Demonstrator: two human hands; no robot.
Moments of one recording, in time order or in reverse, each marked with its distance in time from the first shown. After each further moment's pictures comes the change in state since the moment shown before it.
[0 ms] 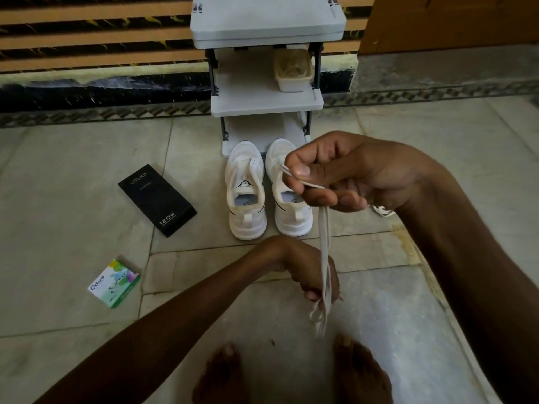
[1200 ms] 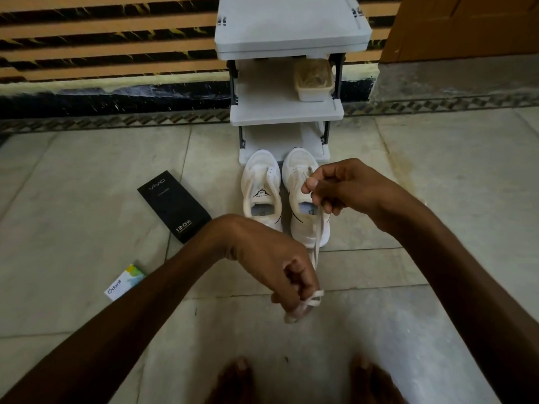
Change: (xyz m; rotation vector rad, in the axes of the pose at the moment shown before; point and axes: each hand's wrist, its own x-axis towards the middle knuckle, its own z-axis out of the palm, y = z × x) left_hand -0.115 0.003 -0.019 -0.093 0.035 0.125; right_hand 0.039 0.047 -0.024 -0.389 0.744 0.098
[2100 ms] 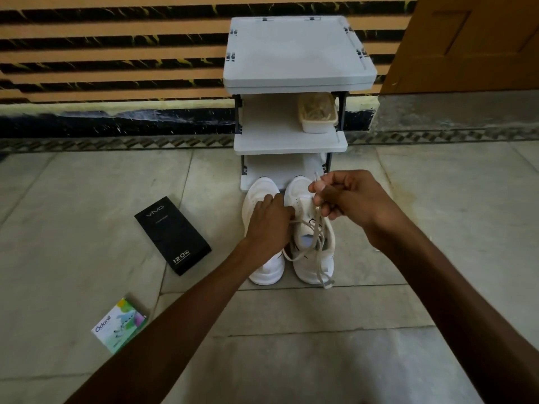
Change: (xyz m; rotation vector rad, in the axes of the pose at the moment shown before) left_hand 0.067 -0.119 -0.065 0.625 1.306 -0.510; right_hand 0.042 -0.004 -0.006 0.111 0.221 -0.103
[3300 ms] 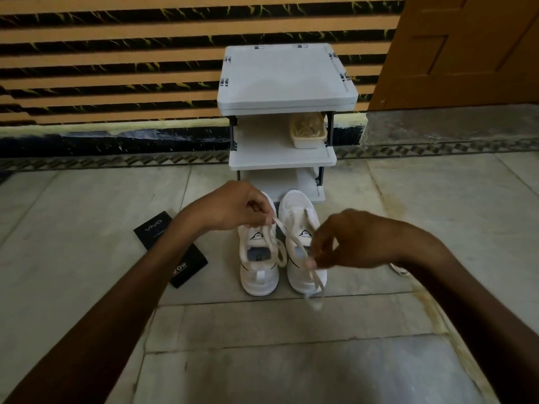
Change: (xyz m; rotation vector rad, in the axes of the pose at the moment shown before) left_hand -0.010 -0.020 -0.142 -0.571 -0.338 -0.009; right_hand -0.034 -0.036 -0.021 -1.051 -0.571 0.005
